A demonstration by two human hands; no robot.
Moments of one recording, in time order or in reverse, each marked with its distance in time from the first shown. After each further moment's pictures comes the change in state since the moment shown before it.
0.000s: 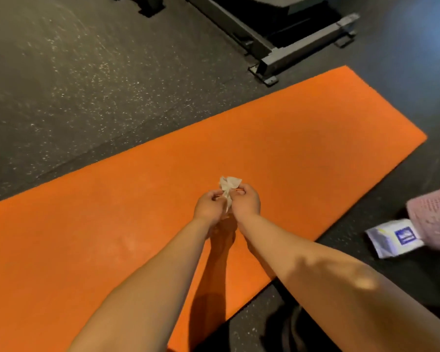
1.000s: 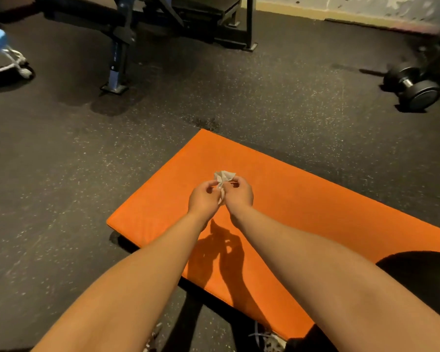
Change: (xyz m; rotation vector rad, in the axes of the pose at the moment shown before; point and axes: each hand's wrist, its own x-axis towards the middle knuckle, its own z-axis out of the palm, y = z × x) left_hand -0.203 -0.080 -0.094 -0.372 1.147 0.075; right_hand -0.192 -0.004 0.105 -0.248 -0.996 -0.544
